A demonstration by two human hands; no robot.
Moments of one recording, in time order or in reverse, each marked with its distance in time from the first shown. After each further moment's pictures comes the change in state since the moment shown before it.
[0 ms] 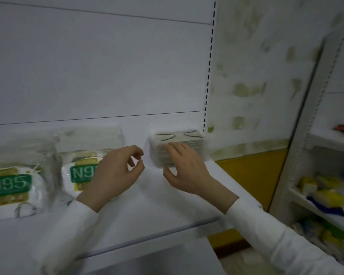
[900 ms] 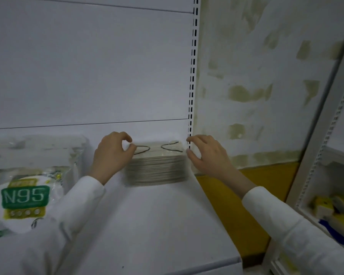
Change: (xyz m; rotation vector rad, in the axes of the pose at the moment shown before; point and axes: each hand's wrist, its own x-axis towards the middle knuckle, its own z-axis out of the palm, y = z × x) left_hand 0.131 0.005 0.107 0.117 0.113 -0.313; right_hand 0.035 0.205 0.000 0.017 -0.001 0.124
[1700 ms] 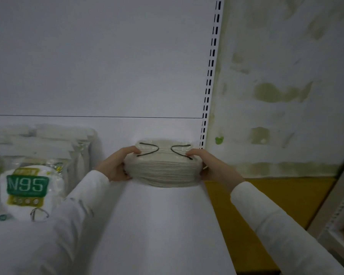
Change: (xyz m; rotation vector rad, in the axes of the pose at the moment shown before) left_hand 0.018 -0.030 0.046 -0.922 -0.454 -0.957; right_hand 0.043 0.027 0.064 1.131 -0.629 1.047
